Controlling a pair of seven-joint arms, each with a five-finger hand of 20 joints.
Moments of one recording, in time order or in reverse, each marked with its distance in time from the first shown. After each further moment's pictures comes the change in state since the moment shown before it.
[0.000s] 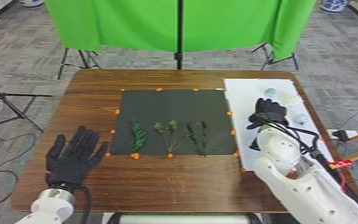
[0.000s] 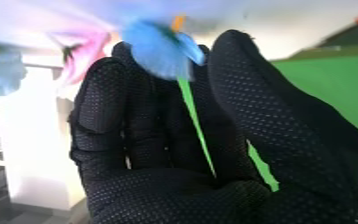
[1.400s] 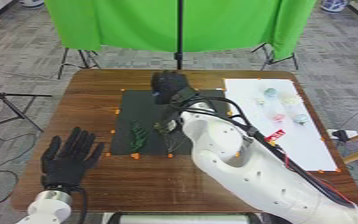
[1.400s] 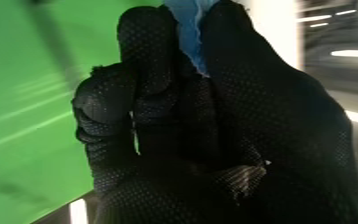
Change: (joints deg) left arm 0.9 0.8 -0.3 -0.2 -0.4 0.5 2.8; right arm 21.1 -12.5 -24.6 -2.9 4.3 5.6 -22.2
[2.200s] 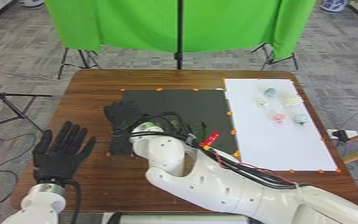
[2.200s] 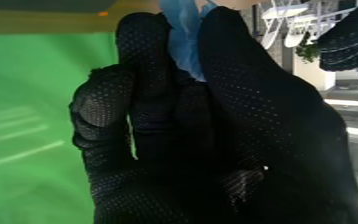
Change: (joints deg) left arm -1.7 3.5 0.1 -0.2 -1.7 2.9 4.7; right arm 7.2 -13.0 -14.6 14.4 -1.2 -5.8 2.5
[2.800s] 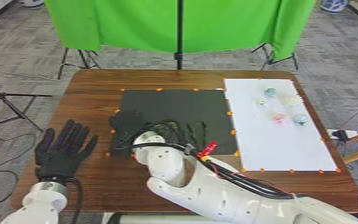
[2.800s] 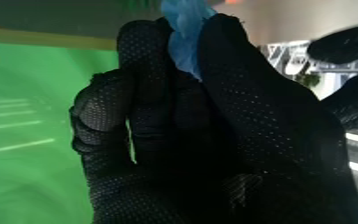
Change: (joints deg) left arm -0.8 0.0 0.2 0.1 0.1 0.0 -1.2; right arm -4.1 -0.5 0.8 1.5 -8.8 -3.7 -0.7
